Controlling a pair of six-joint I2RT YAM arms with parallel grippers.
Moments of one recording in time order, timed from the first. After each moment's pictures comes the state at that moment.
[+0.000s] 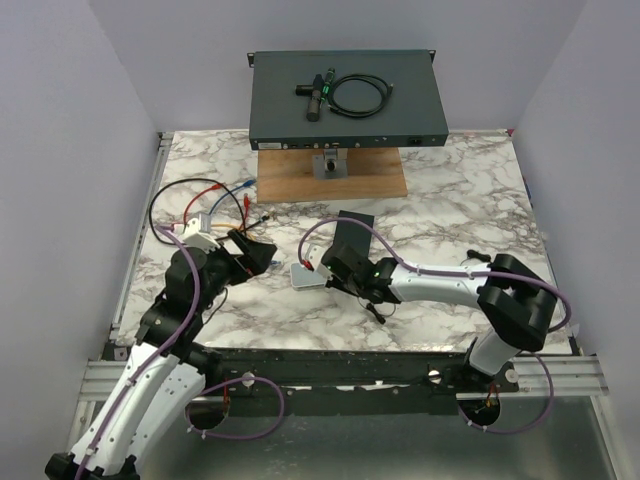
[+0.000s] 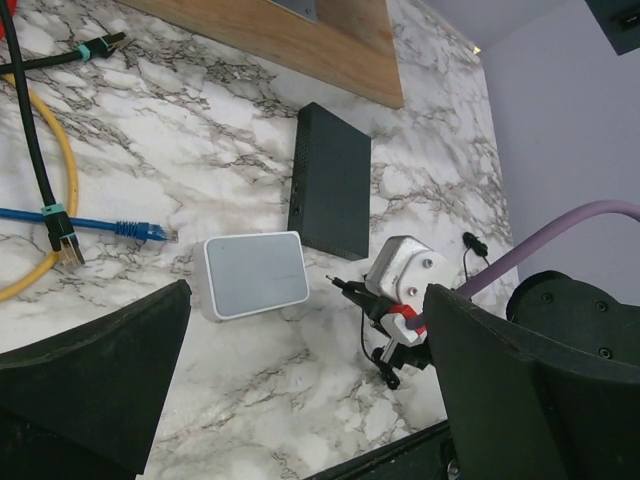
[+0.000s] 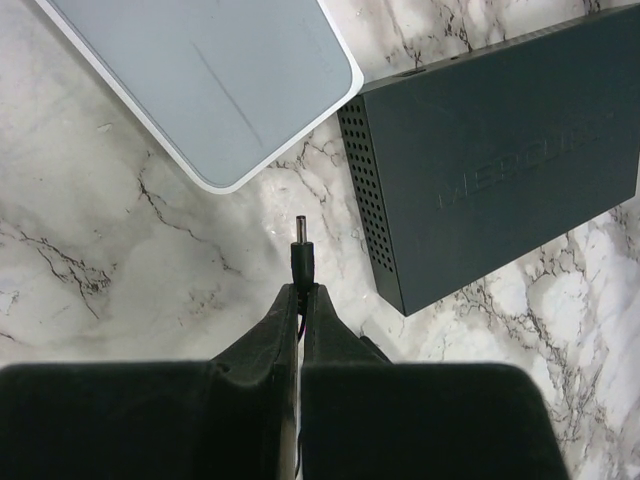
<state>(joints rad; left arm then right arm) -0.39 0.50 0.56 -0.37 0.04 -0.78 1.03 1.63 0.92 -0.24 0.33 -0.31</state>
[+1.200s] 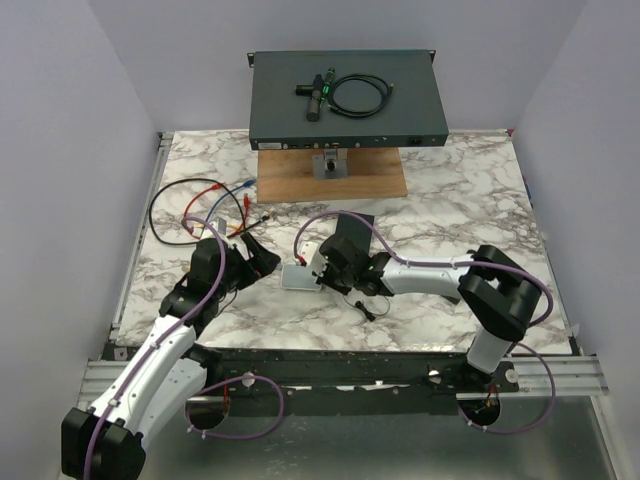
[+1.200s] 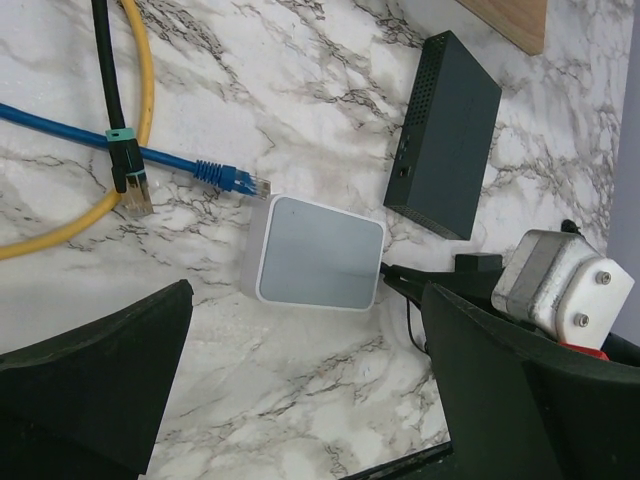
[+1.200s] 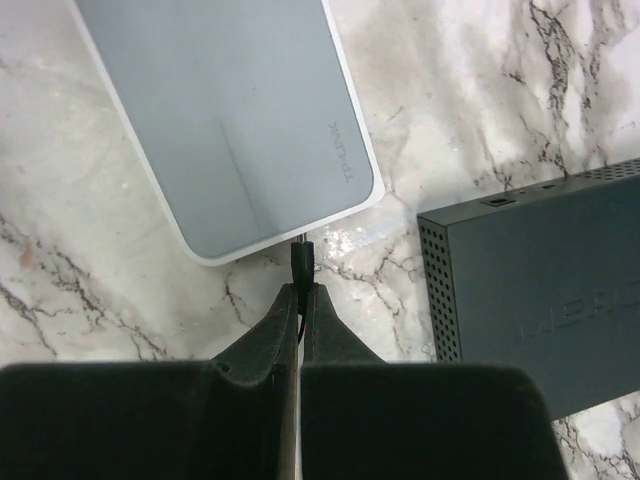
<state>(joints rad) -0.34 0.72 0.46 -0.28 0.07 -0.81 0.98 1.74 0.96 -0.09 0.07 -0.30</state>
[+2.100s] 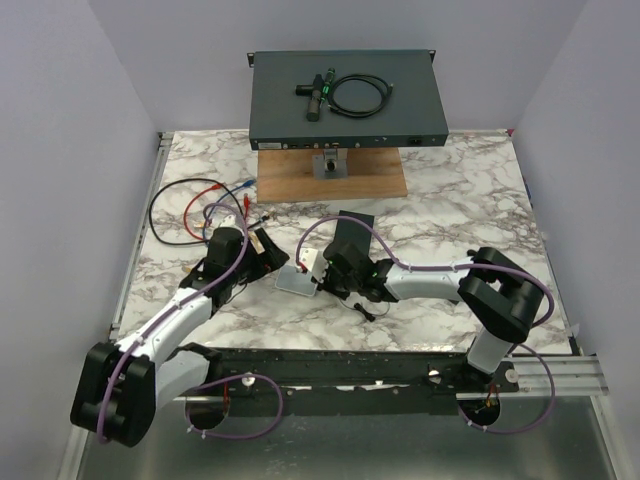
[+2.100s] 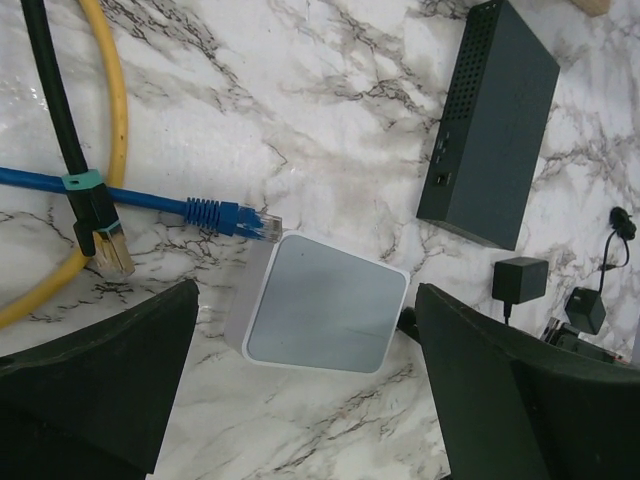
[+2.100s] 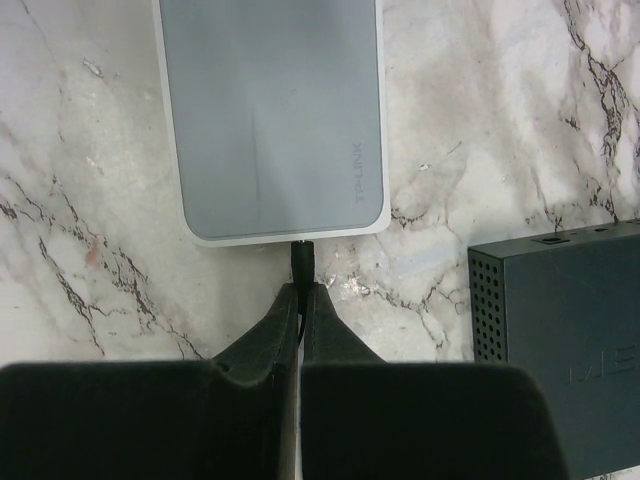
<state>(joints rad) -0.33 1.01 0.45 -0.05 0.13 -0.76 0.98 1.72 0.88 0.03 -0.06 -0.33</state>
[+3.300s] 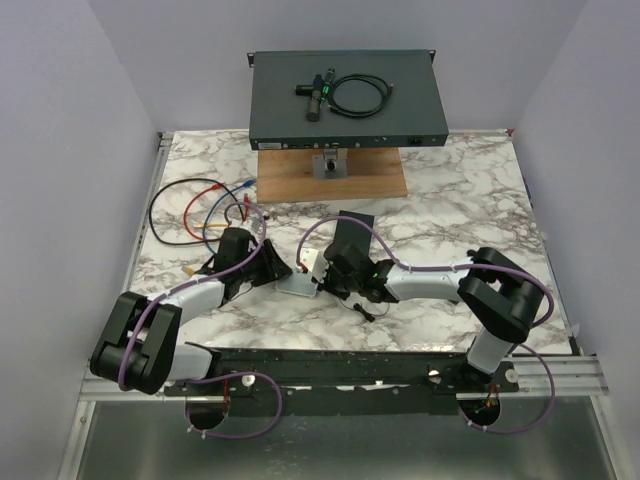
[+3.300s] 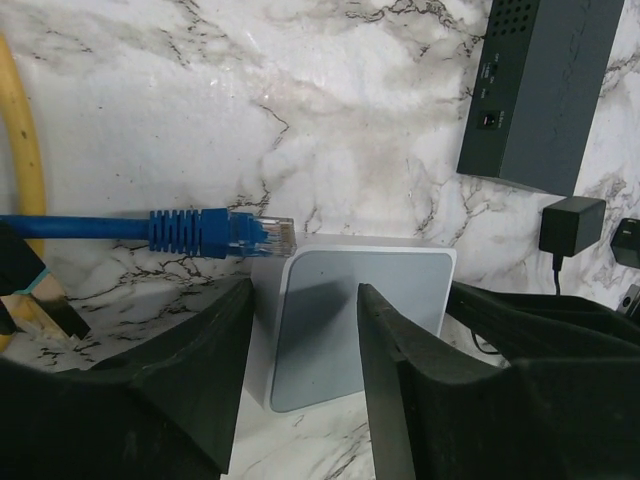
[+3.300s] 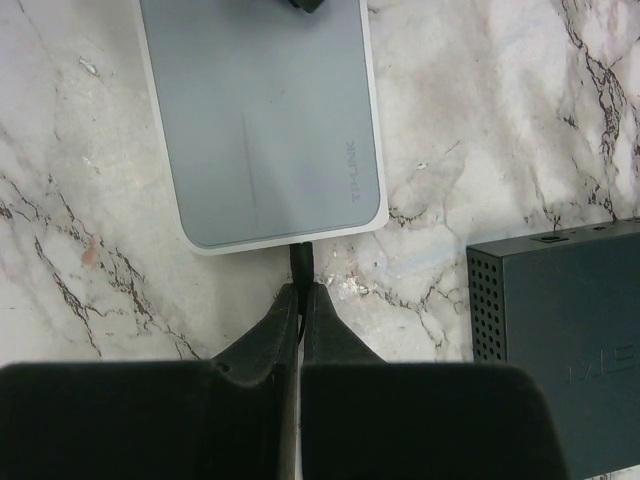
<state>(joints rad) -0.32 1.32 0.43 0.16 0.33 -0.68 0.99 1.72 0.87 0.05 -0.06 -0.33</state>
